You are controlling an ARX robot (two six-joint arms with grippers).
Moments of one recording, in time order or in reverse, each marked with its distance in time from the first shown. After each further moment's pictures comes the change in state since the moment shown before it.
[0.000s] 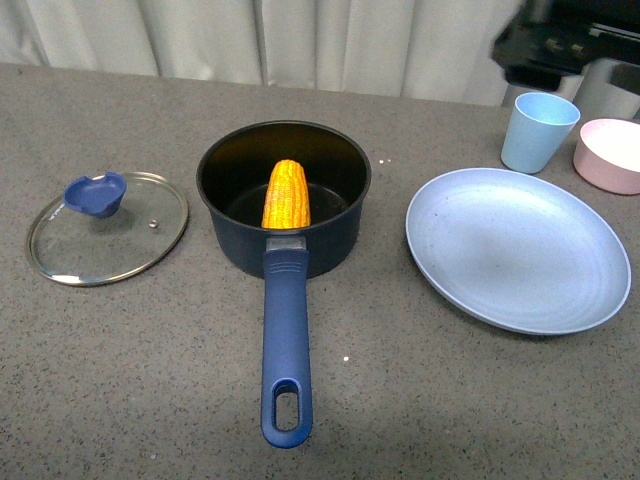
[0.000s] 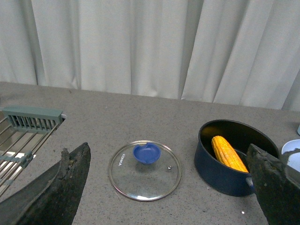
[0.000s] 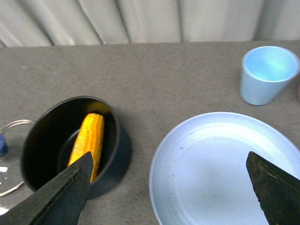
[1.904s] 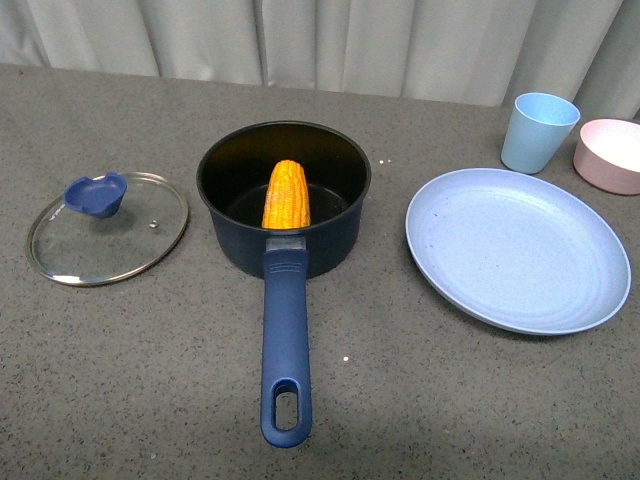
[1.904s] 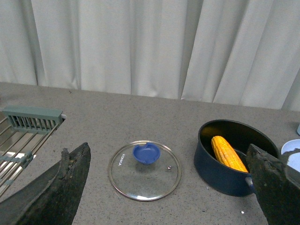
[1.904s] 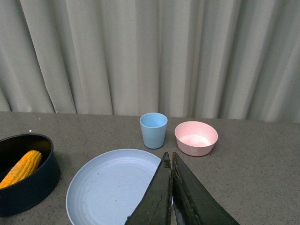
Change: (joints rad) left arm 0.000 0.000 0.000 -0.001 0.000 0.000; right arm -0.322 -1.279 -0.661 -0.159 -0.068 -0.259
